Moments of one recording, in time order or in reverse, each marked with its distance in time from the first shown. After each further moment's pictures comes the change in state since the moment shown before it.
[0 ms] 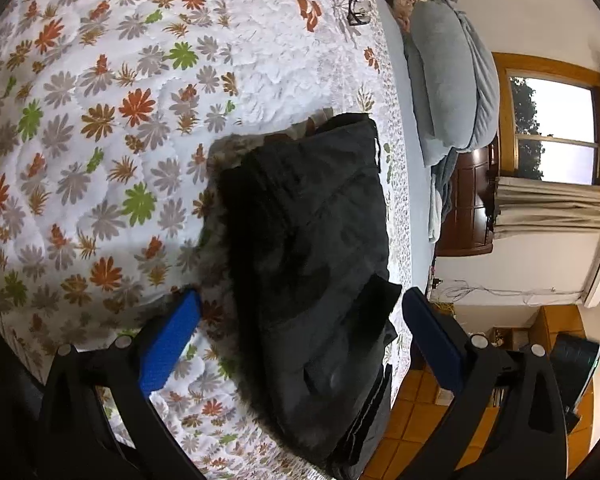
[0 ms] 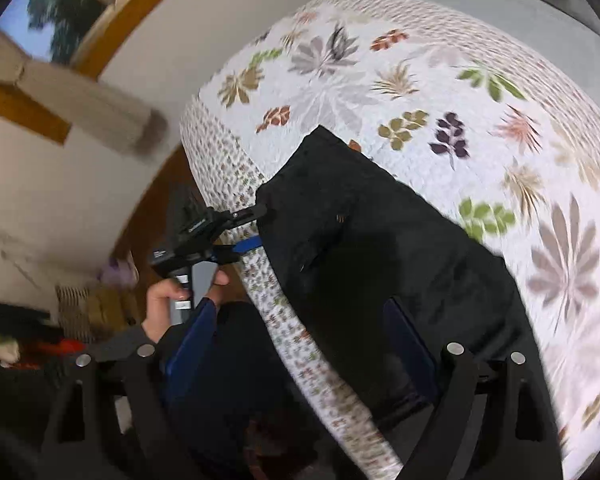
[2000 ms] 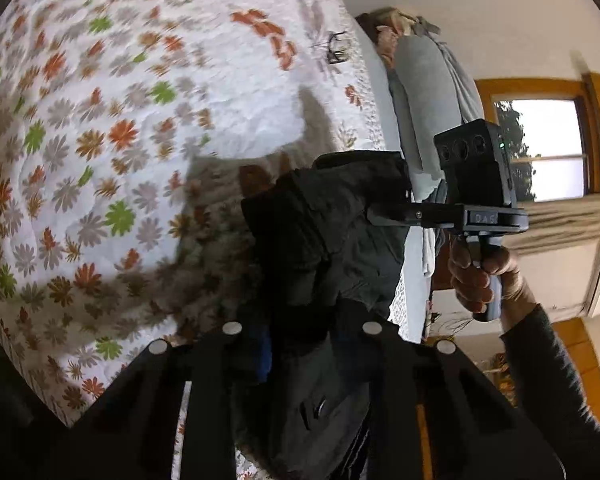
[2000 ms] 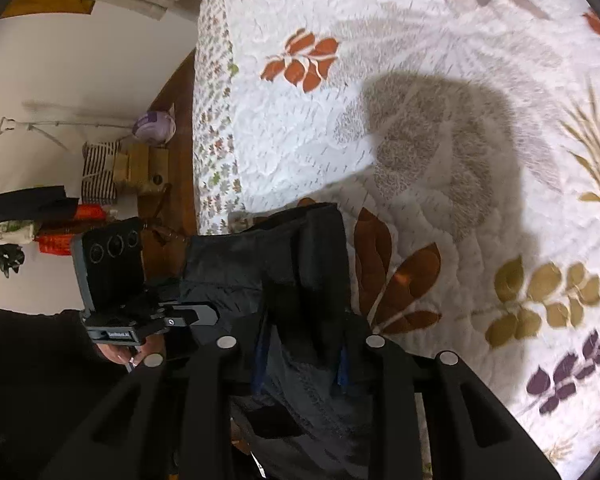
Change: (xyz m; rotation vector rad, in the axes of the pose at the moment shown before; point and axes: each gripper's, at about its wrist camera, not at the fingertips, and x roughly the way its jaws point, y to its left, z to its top) left arm -0.008 -0.020 -0.008 0.044 -0.177 -0.014; right arm 0.205 -0.022 0.185 -0.340 0.518 0.214
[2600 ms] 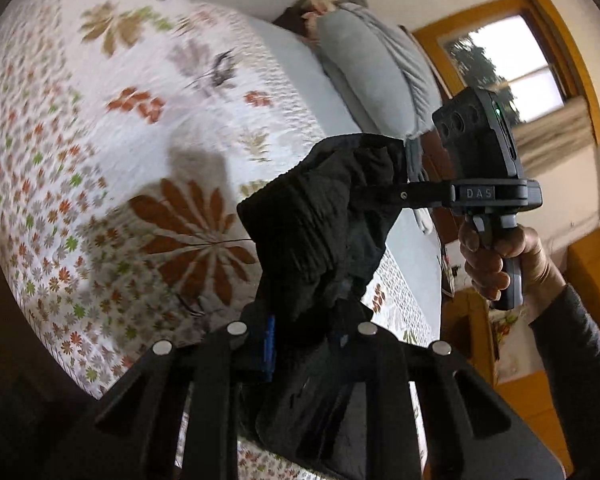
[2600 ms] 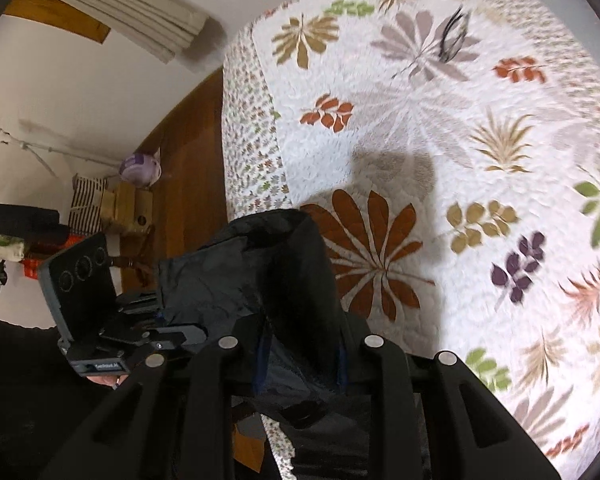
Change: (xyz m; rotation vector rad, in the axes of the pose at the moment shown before) left arm -0.055 -0.146 -0.048 0.330 0.000 0.046; right arm -0.103 0.086 -0.103 0.034 -0.234 -0.142
